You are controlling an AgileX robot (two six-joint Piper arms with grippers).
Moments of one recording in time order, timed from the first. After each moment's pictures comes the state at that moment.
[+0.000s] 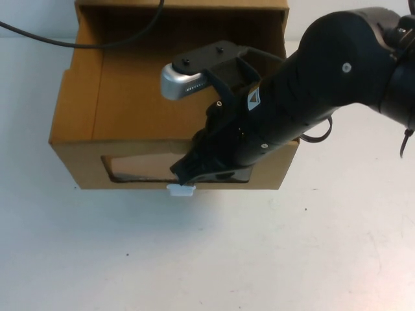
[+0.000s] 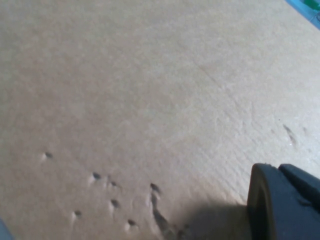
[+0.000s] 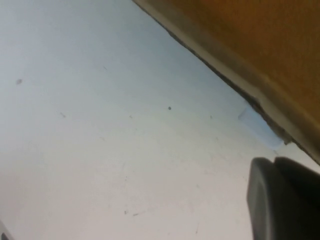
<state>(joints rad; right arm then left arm) 0.75 1.64 -1.54 0.23 0.96 -0.13 -0.08 2.07 -2.23 -0.90 1.18 0.66</state>
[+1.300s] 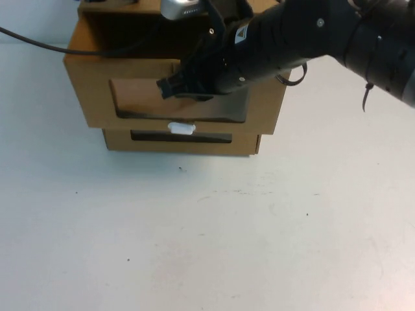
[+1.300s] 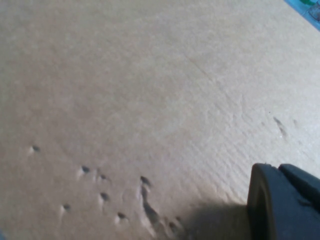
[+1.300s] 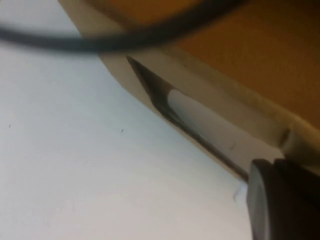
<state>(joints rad) 0.65 1.81 -1.78 0.25 0.76 -0.18 -0.08 2.07 -2.23 -0.91 1.21 0.66</state>
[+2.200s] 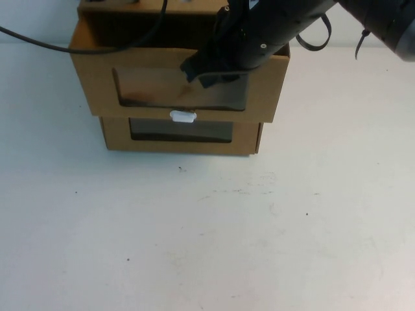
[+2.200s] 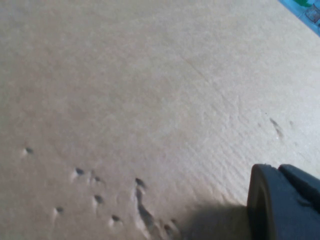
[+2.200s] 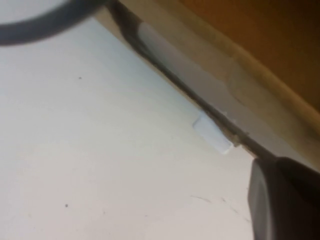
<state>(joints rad) 0.60 1.93 -2.11 0.14 1.15 -0.16 -0.08 2.07 -2.23 -0.92 1.21 0.66</state>
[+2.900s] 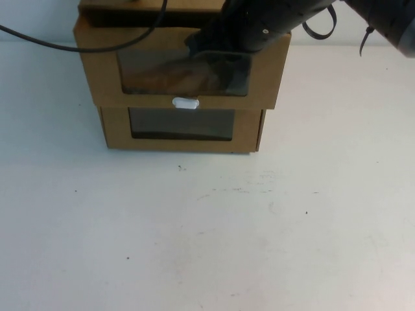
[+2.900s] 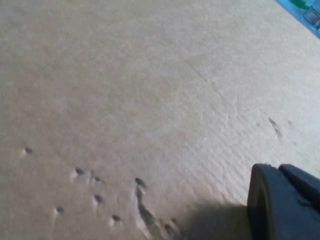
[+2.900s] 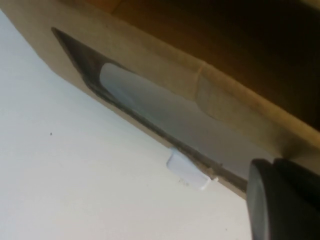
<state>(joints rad) 0.57 1.94 -2.11 0.08 1.03 -0.07 -0.08 2.08 -2.23 -0.92 1.21 0.66</state>
